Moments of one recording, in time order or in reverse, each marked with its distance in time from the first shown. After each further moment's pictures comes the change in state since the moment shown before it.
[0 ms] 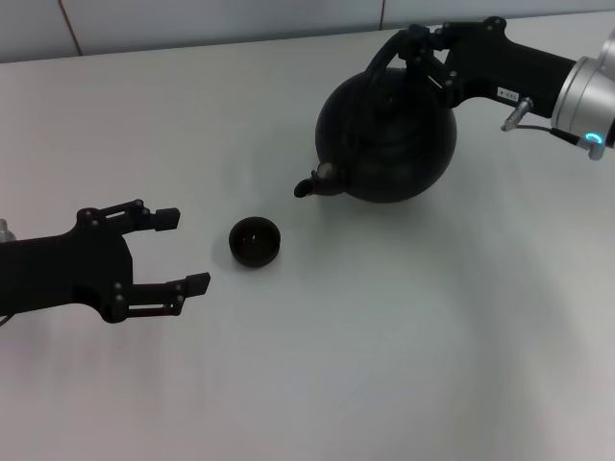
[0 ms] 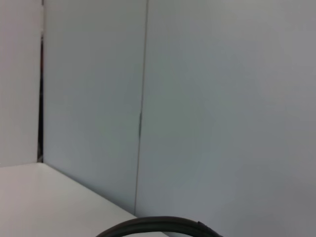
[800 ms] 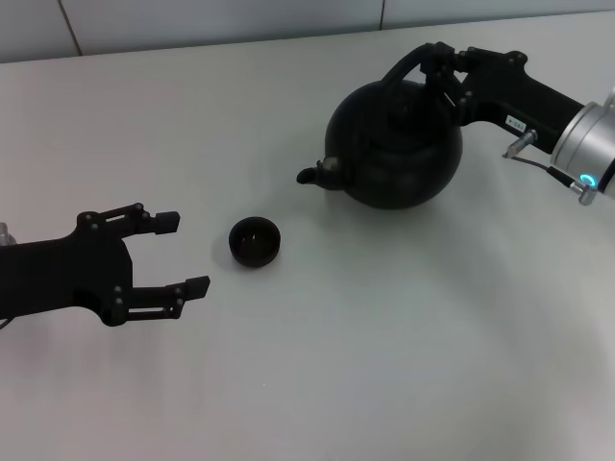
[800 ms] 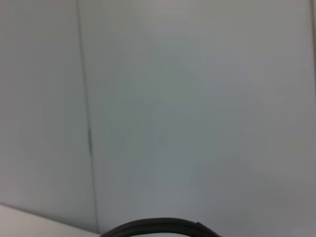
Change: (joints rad) left arm 0.000 0.001 0.000 -0.012 0.000 0.000 0.009; right arm 0.000 -0.002 0.282 0.264 -0.003 -0.007 -0.195
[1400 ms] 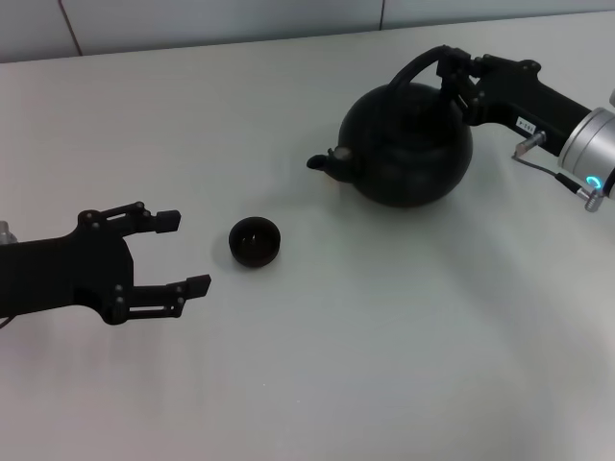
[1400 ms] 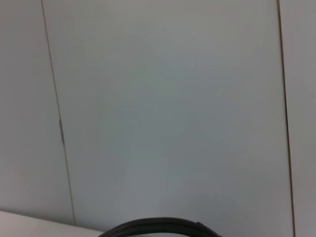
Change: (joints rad) left arm -0.004 0.000 0.000 -0.003 0.000 -0.002 0.000; right arm -0.007 0.001 0.051 0.013 -0.006 0.058 0.030
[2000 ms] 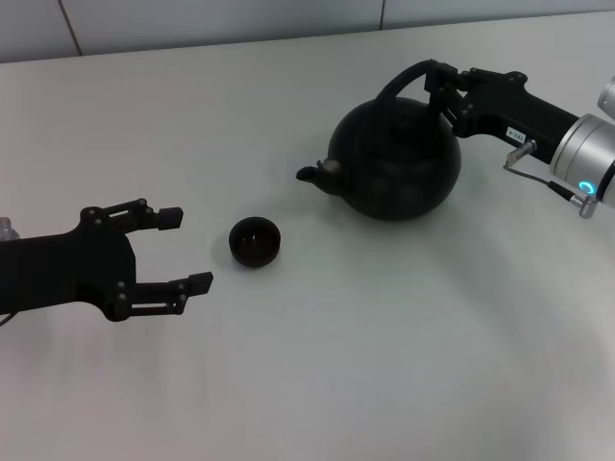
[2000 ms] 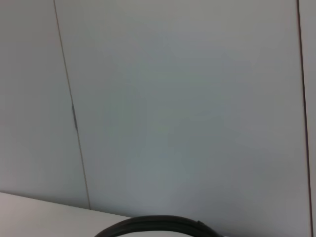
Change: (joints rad) left arm -0.008 0.000 0.000 -0.002 0.000 0.000 0.000; right arm 0.011 0.000 0.010 -0.005 -0.078 0.017 0.057
